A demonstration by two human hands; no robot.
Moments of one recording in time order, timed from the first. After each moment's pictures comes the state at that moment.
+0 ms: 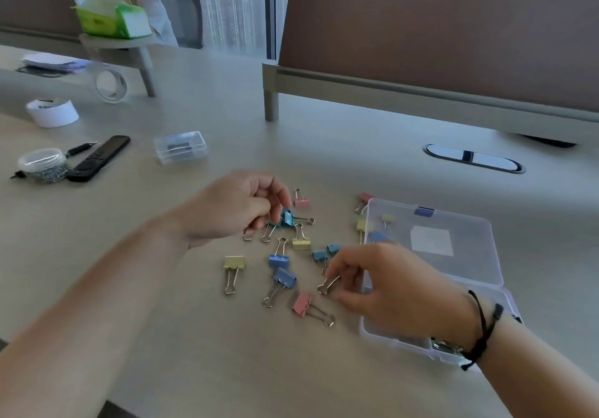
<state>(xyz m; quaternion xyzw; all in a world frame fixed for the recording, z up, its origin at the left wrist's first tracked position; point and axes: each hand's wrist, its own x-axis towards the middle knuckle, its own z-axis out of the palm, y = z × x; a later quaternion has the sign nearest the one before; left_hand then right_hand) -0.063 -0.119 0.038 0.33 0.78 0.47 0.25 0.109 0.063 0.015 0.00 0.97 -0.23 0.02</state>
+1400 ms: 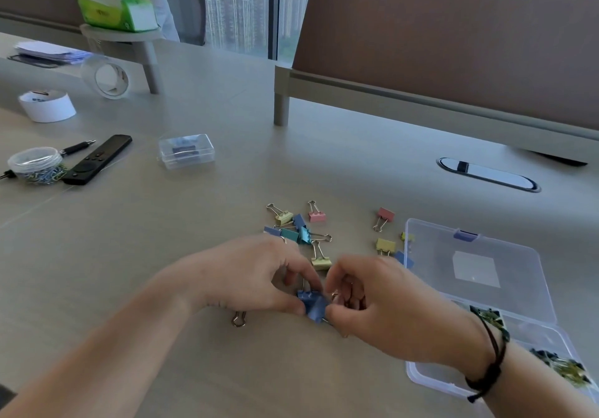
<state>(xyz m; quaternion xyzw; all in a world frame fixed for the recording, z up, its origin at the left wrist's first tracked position) -0.060 -0.132 0.005 0.52 0.79 0.22 0.23 0.079 0.033 0.022 0.04 0.96 -0.28 0.04</state>
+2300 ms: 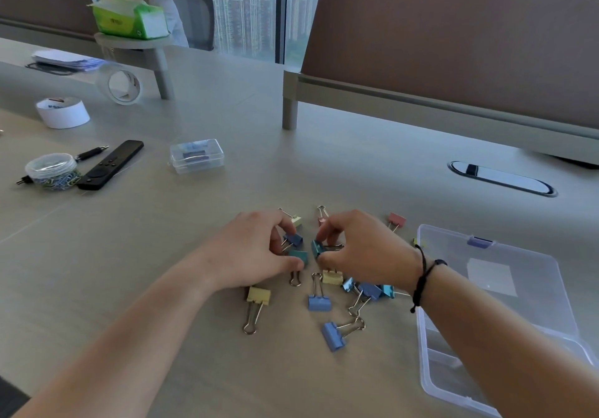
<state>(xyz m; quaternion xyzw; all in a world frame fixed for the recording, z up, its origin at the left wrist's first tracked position) -0.084 -0.132 0.000 0.34 0.89 0.27 0.12 -0.001 0.048 0.012 0.08 0.96 -0.25 0.01</state>
